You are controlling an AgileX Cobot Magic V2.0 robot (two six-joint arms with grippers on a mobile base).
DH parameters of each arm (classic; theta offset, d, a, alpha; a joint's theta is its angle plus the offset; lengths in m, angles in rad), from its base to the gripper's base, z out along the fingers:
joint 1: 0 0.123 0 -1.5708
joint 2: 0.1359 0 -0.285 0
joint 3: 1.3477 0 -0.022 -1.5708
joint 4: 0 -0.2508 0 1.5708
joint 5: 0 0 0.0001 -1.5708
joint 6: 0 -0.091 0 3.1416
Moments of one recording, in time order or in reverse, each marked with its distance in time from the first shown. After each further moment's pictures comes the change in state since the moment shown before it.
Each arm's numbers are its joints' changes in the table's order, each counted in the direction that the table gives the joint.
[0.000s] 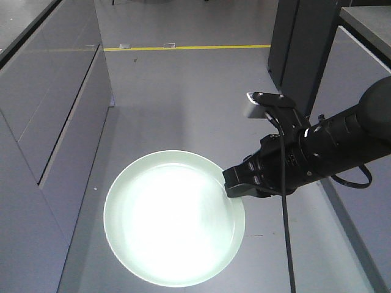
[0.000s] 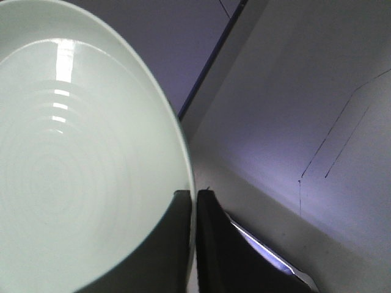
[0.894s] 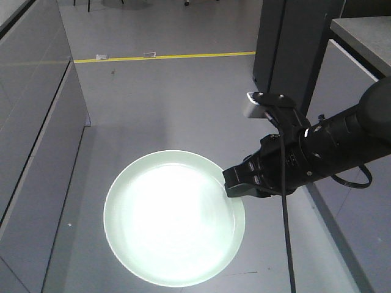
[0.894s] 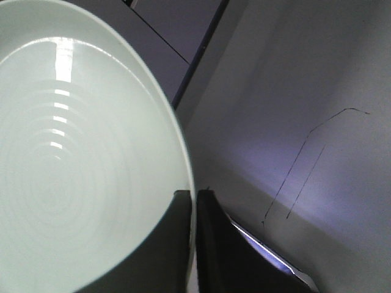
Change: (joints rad) left arm 0.000 0.000 0.000 0.000 0.000 0.000; right arm 0.000 0.000 0.000 0.000 0.000 0.000
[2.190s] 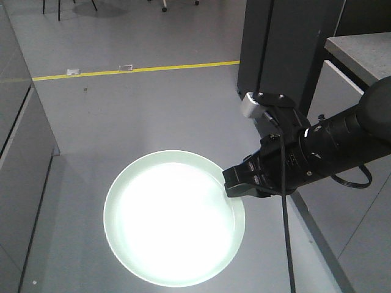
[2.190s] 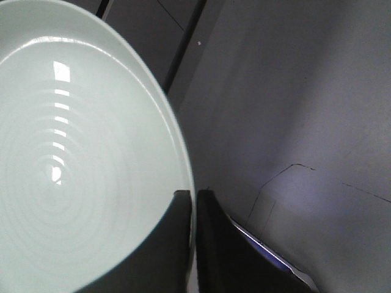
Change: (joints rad) left arm 0.000 0.000 0.000 0.000 0.000 0.000; right arm 0.000 0.000 0.000 0.000 0.000 0.000
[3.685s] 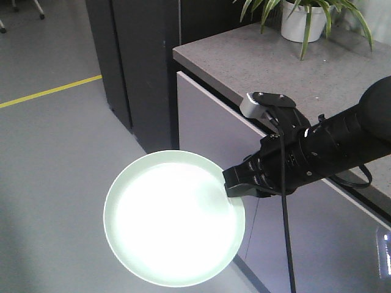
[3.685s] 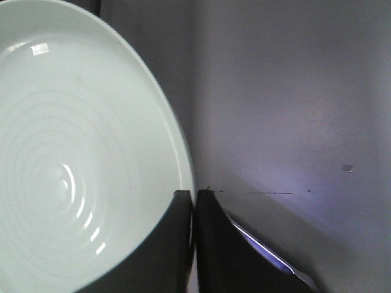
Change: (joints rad) left arm 0.000 0.000 0.000 0.000 0.000 0.000; right arm 0.000 0.000 0.000 0.000 0.000 0.000
